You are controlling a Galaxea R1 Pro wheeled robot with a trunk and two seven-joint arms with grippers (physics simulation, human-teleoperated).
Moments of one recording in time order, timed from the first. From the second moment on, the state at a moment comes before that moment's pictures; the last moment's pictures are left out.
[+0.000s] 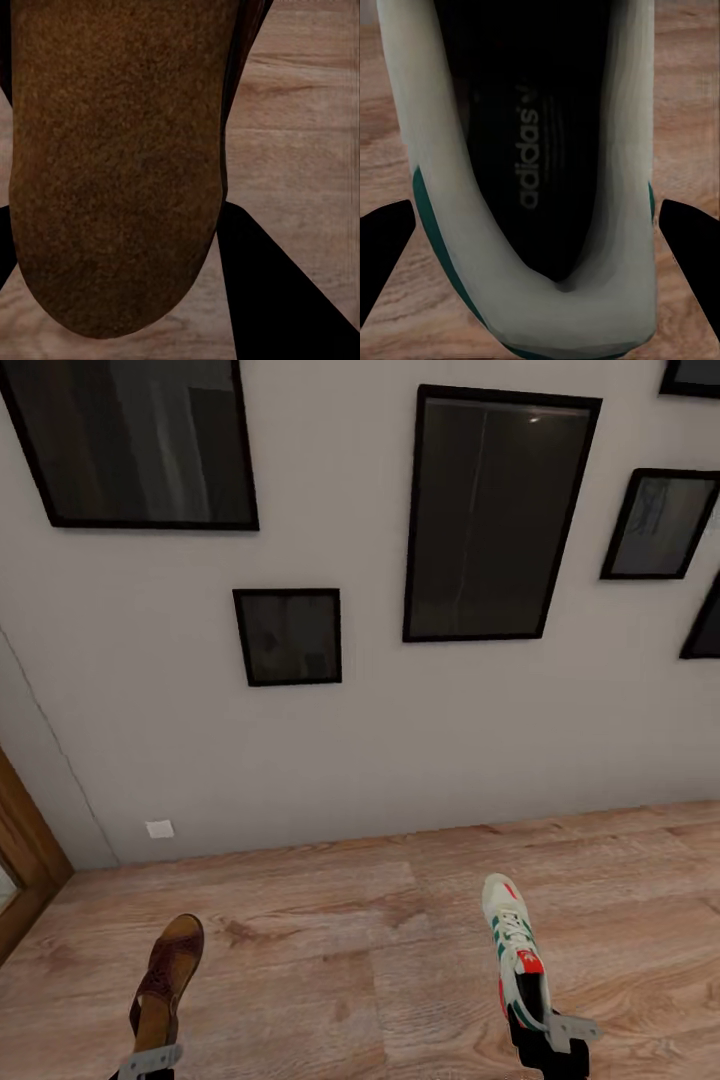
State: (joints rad) left arm -0.25 0.07 0.69 -0.37 -0.36 -0.44 -0.27; right arm -0.39 -0.10 -0.17 -0.12 0.04 -0.65 0.01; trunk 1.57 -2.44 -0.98
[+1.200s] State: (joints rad) left arm -0.25 0.07 0.69 -0.37 -0.36 -0.44 -0.27; right arm -0.39 -0.10 -0.16 -0.12 0.03 -0.65 0.01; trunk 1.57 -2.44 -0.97
